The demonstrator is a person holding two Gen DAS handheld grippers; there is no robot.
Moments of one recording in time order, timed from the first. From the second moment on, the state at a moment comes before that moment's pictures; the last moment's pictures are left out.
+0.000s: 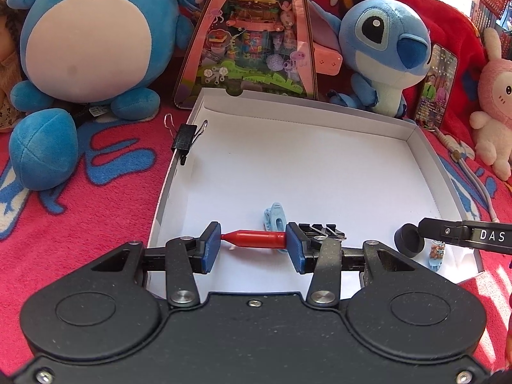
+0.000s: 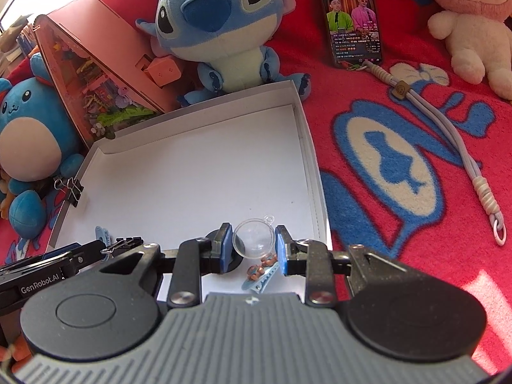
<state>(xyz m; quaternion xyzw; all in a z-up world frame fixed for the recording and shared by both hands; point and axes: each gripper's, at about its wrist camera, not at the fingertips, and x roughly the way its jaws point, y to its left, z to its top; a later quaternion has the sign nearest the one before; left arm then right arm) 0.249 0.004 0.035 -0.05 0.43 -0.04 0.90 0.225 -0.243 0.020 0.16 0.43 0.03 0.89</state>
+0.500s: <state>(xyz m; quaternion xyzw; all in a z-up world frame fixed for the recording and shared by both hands) 0.251 0.008 0.030 -0.03 0.42 -0.03 0.91 0.226 -0.243 0.020 0.15 0.43 0.03 0.89</state>
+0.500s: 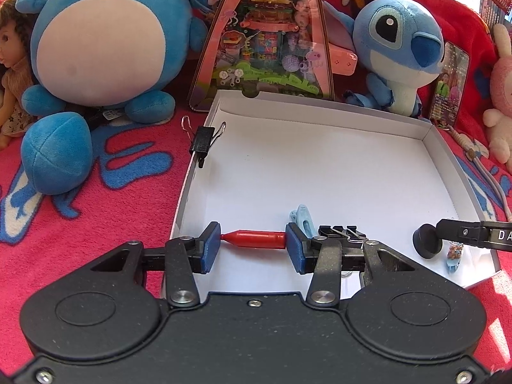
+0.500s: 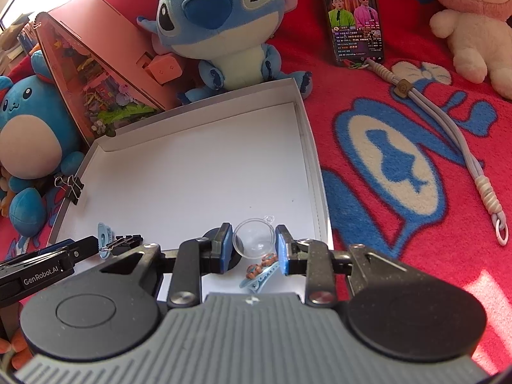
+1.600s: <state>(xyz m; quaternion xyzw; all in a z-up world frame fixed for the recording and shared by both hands) 0.137 0.004 0.062 -0.01 0.35 -0.12 0.93 0.140 -0.247 0.050 0.11 0.34 0.10 0.93</state>
